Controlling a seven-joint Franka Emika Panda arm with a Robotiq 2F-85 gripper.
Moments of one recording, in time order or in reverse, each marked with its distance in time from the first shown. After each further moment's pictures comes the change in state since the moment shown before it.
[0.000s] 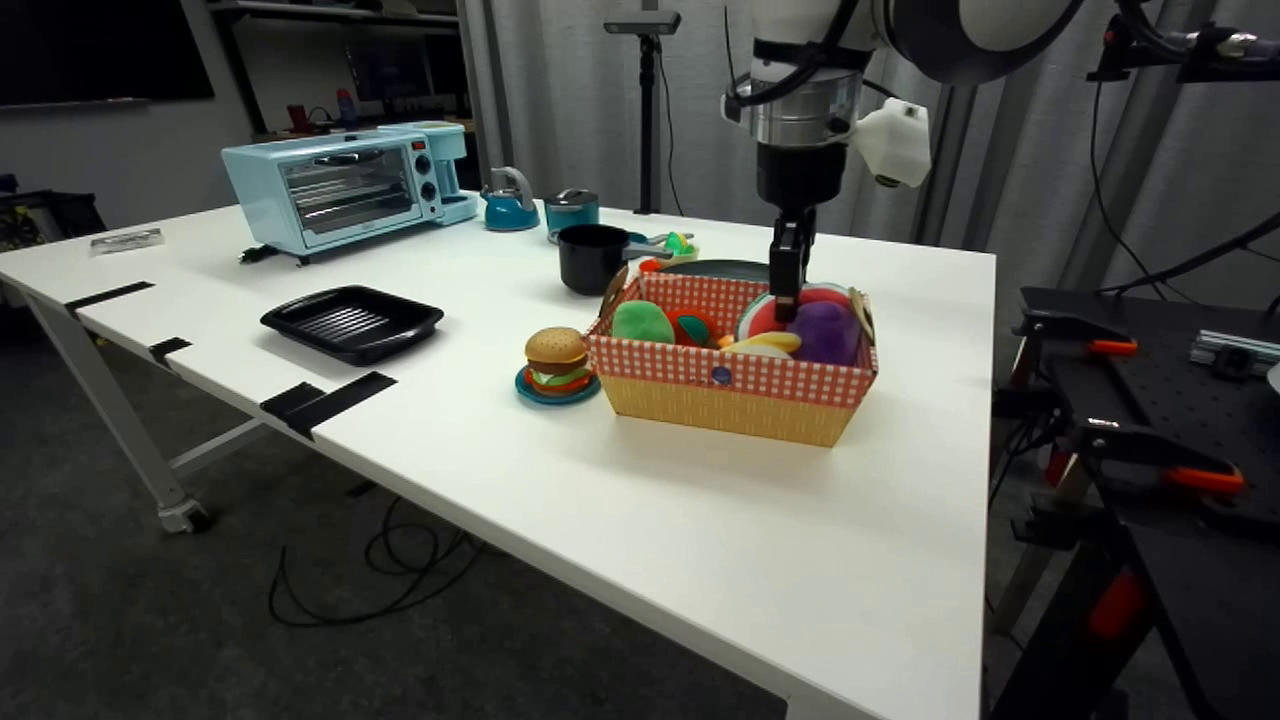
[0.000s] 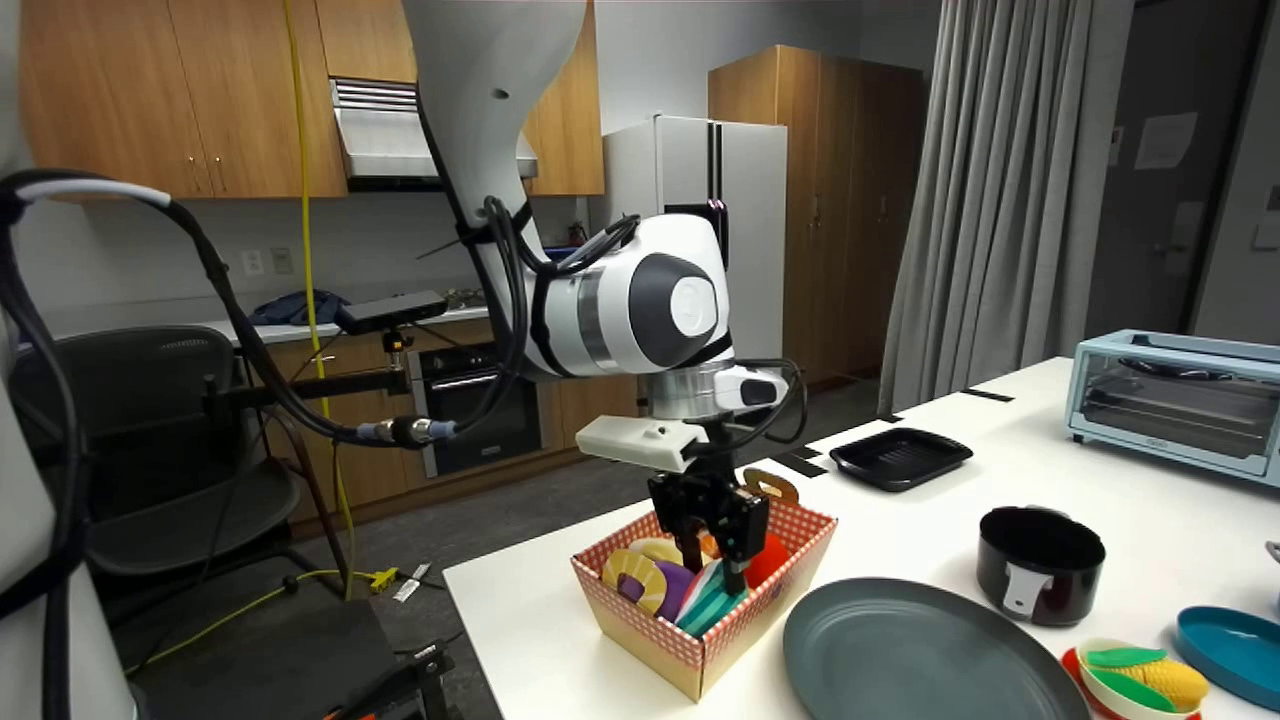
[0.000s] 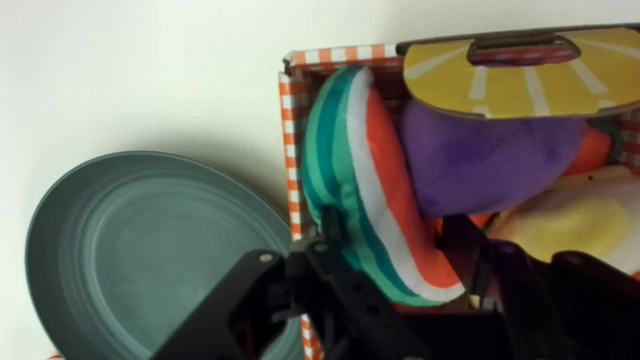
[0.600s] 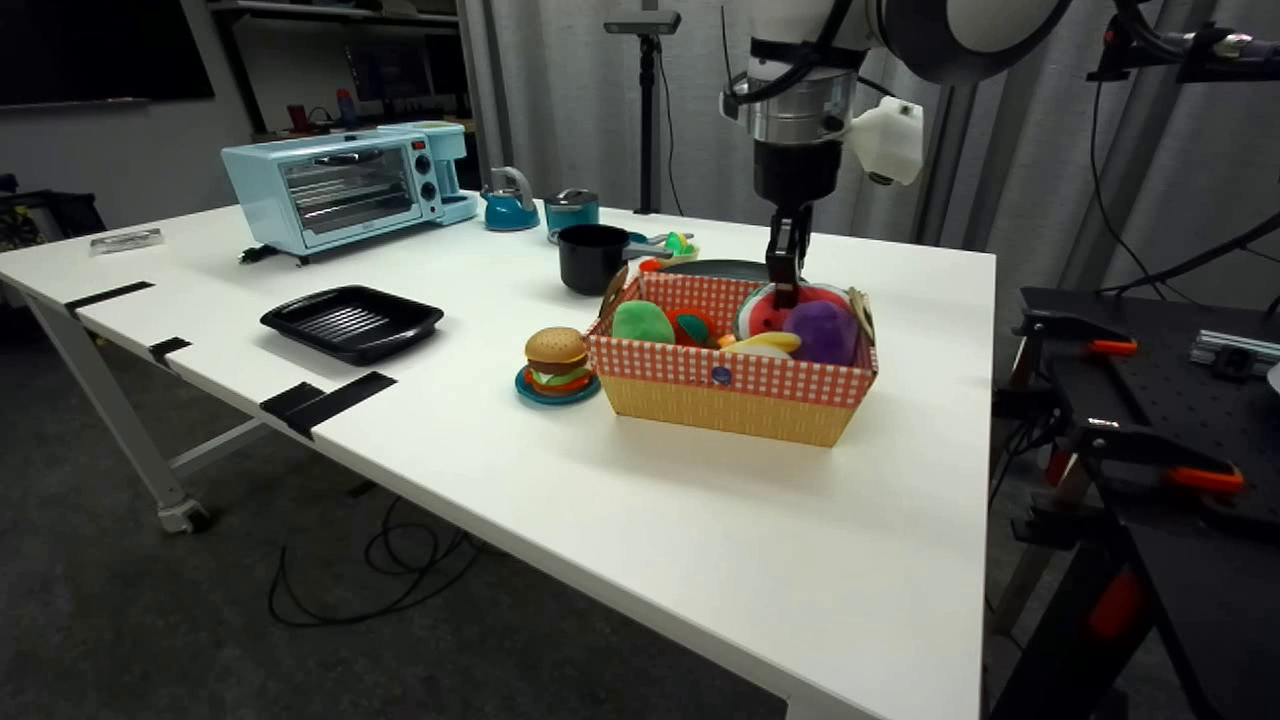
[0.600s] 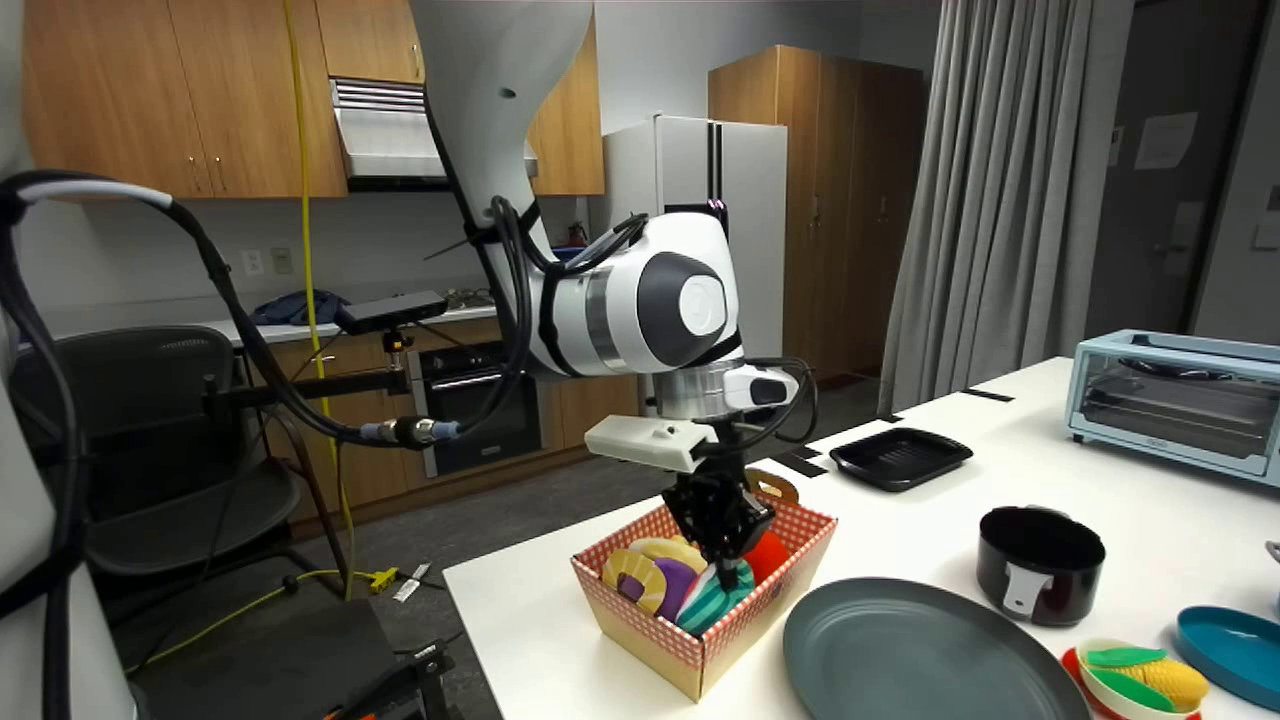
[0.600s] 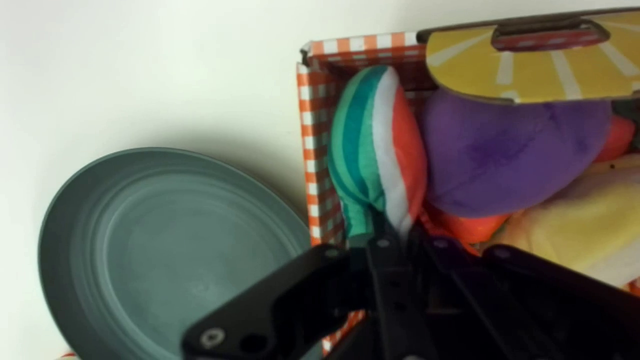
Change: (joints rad) arm -0.001 0.006 -0.014 0.012 0.000 0.000 0.000
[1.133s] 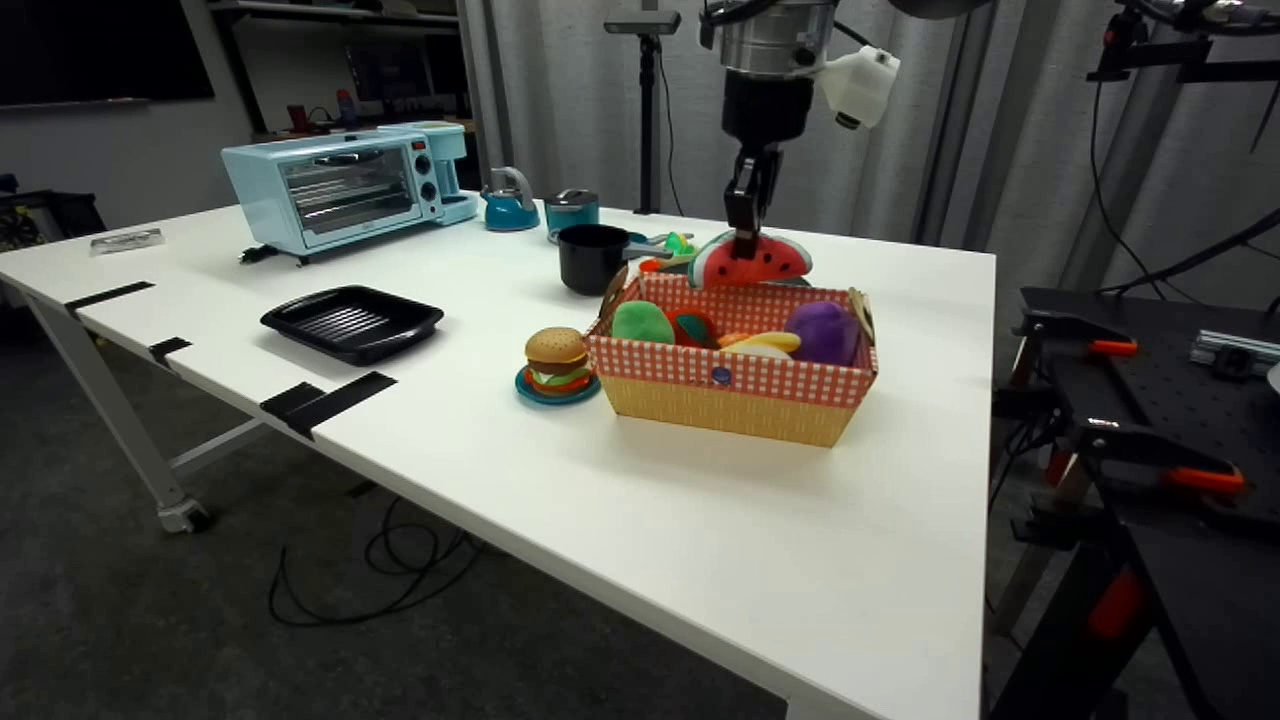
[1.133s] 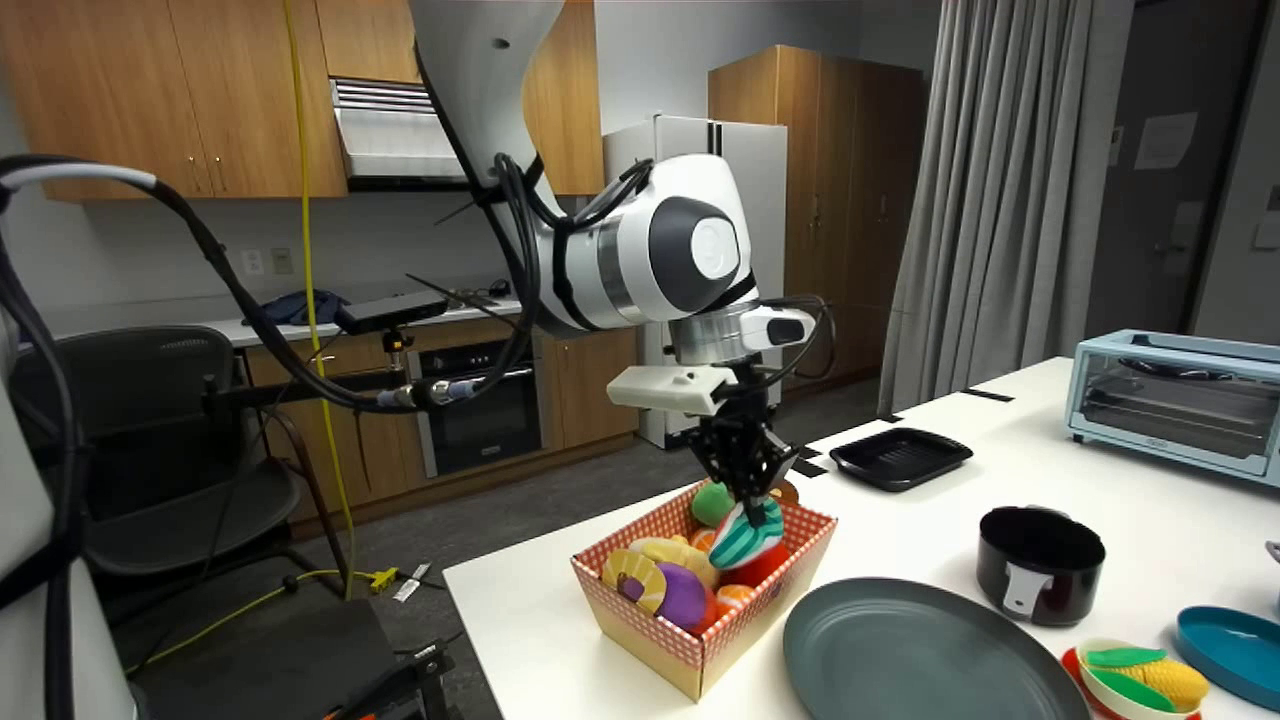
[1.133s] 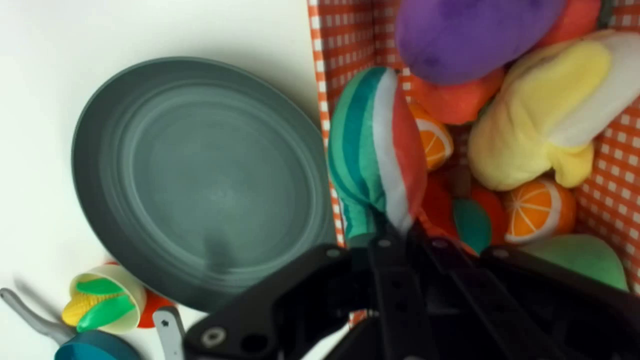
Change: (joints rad) arm 0.000 -0.074 0.000 0.048 0.013 -0.003 0.008
